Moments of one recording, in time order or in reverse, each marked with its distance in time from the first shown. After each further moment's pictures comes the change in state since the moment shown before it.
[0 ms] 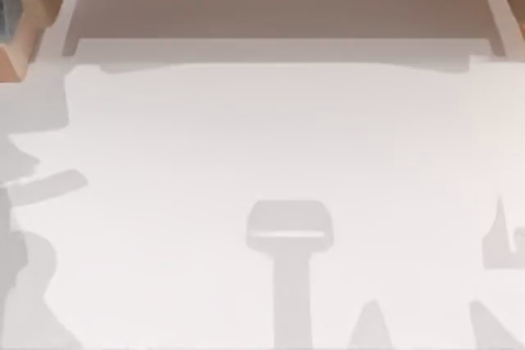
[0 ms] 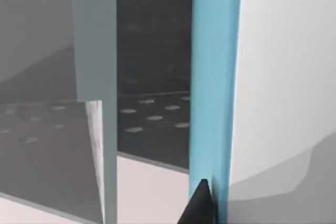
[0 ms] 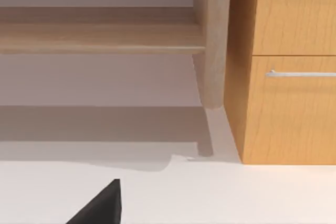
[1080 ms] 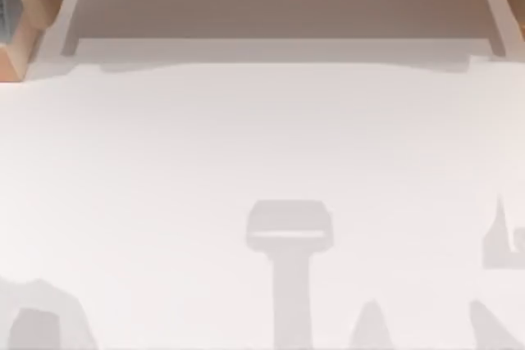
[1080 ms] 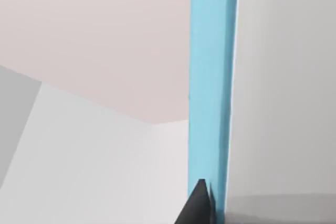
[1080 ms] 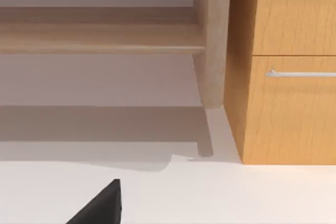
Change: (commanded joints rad) left arm 0.304 -0.657 -0.079 -0.502 -0.496 -0.658; right arm 0.000 0.000 0.000 0.000 0.000 0.000
